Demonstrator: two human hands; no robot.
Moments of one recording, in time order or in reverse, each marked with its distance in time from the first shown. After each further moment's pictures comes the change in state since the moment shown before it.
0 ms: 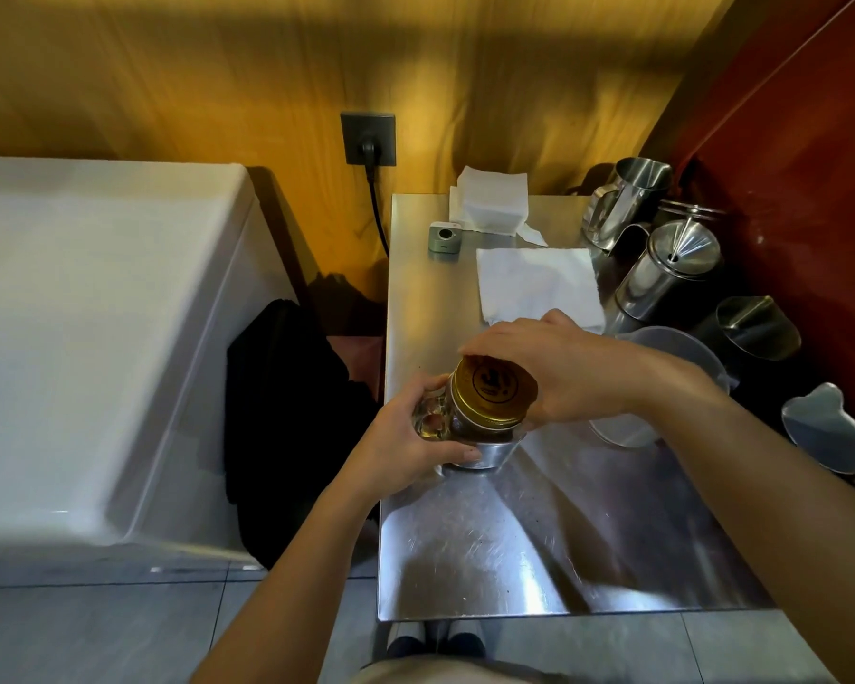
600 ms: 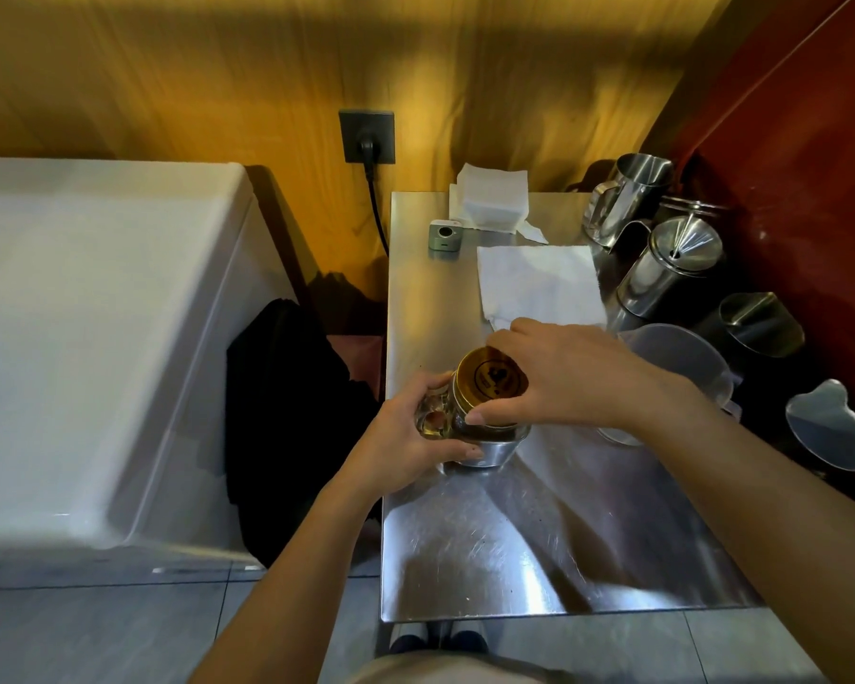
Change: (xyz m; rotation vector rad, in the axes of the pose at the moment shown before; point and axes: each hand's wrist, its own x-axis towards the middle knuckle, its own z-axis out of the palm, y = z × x) left_hand 0.002 -0.004 -0.002 0.023 -0.004 0.025; right_hand -0.004 -0.013 0.004 -0.097 0.108 0.202
